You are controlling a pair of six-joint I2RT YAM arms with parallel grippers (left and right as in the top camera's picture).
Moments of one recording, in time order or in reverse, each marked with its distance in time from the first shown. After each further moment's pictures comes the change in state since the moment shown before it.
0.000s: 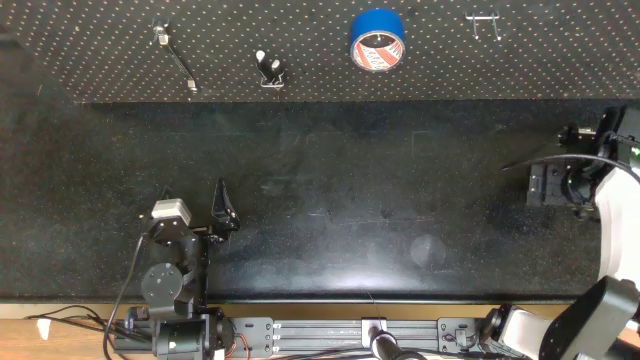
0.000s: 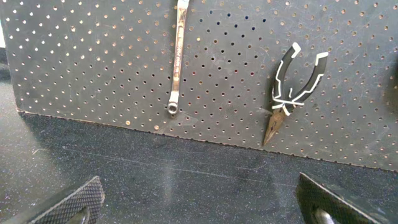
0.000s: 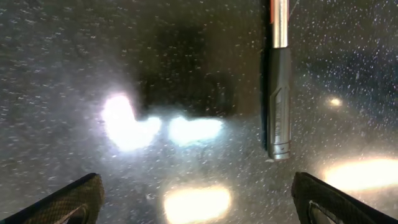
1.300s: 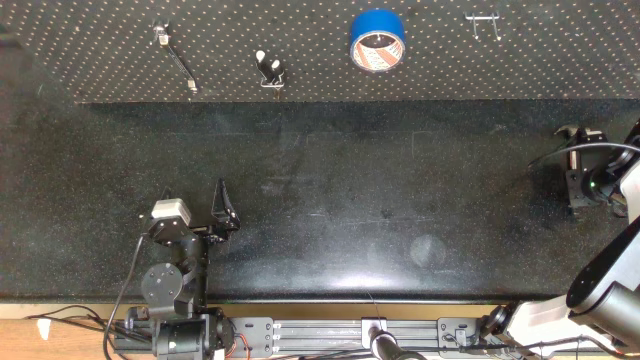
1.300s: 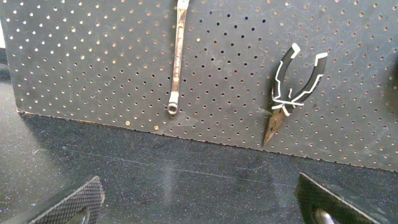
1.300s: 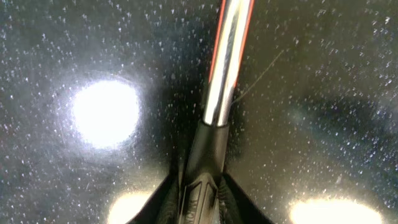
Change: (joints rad) left arm 0.000 0.000 0.000 0.000 0.000 0.000; right arm -0.163 0.236 0.016 0.221 -0.092 -0.371
